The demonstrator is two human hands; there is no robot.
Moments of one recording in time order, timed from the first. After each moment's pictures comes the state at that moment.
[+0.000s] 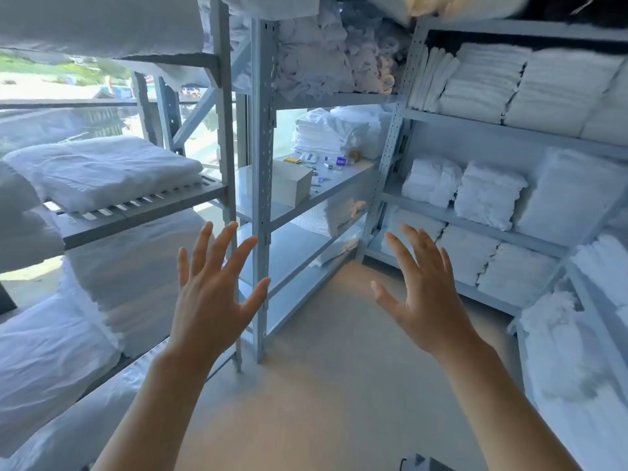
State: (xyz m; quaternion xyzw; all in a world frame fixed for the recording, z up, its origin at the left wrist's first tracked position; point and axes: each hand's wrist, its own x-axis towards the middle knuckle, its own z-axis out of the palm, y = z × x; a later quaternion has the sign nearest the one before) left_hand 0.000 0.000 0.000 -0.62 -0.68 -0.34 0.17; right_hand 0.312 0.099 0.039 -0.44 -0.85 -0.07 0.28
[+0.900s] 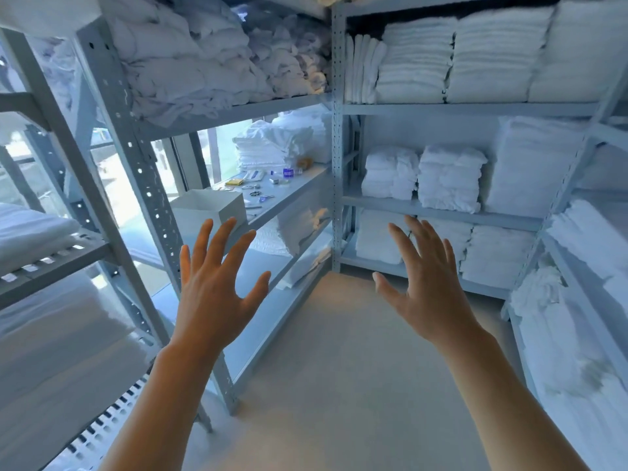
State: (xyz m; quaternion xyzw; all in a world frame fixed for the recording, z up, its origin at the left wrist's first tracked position) left_hand 0.188 0.272 0.030 -0.66 -0.64 -0.34 0.20; right_hand 0.514 0.327 0.033 -0.51 -0.79 -0.06 0.33
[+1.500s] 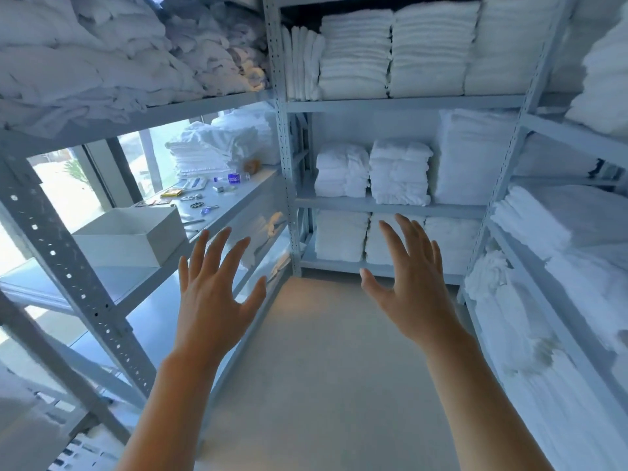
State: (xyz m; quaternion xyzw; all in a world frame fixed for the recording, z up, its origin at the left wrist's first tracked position) left_hand 0.246 0.412 0.007 -0.70 -0.59 -0.37 0.14; right_hand 0.555 0.417 0.017 -0.58 -0.73 -0.06 0.35
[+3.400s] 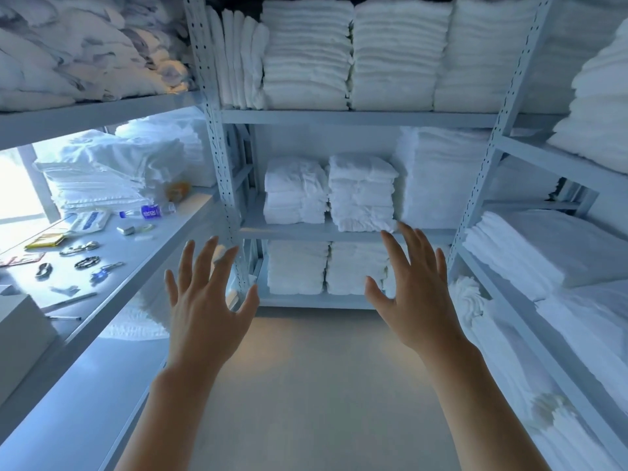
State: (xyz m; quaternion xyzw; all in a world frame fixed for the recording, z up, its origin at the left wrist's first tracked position) left_hand 0.281 0.833 -0.005 -0.72 -0.56 -0.40 0.10; right_hand 0.591 0.777 0.024 -0.67 -0.67 -0.13 0.30
